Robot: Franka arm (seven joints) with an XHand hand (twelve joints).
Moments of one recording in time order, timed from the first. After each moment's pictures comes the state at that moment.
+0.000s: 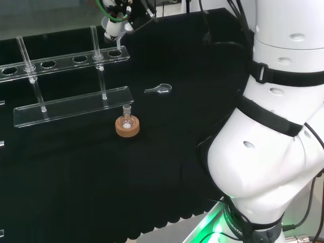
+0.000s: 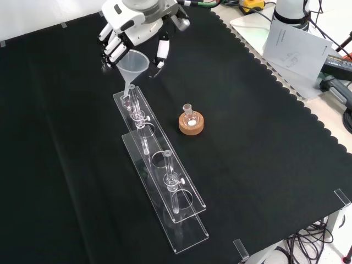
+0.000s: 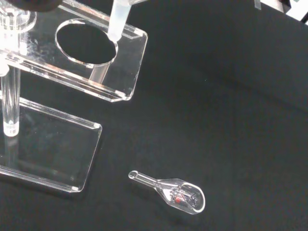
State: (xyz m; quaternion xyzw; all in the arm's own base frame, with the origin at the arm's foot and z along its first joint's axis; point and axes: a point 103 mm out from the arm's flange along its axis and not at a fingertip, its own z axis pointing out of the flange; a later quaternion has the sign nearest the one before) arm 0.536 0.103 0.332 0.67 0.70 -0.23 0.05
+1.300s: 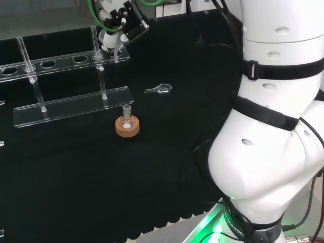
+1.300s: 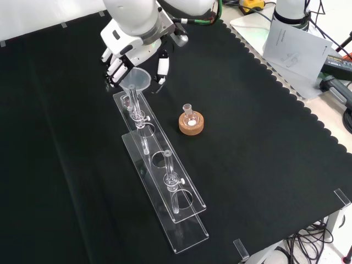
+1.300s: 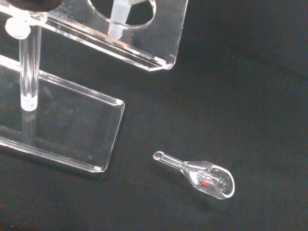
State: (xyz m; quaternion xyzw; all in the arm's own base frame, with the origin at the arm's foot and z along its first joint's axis) arm 0.546 0.115 0.293 0.66 0.71 -0.25 0.02
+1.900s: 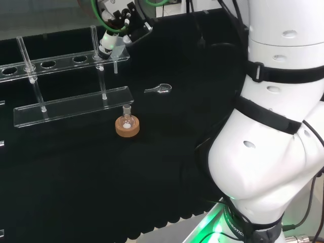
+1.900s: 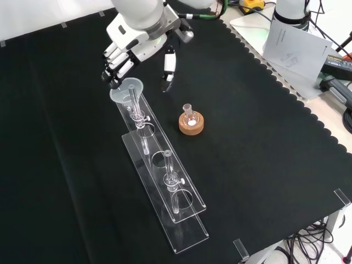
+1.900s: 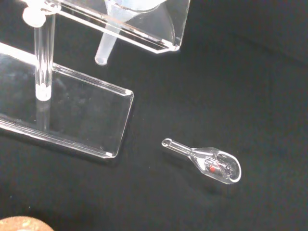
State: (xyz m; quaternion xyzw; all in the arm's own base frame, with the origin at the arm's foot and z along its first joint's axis) arm 0.523 0.113 0.299 0.66 0.71 -0.24 0.01
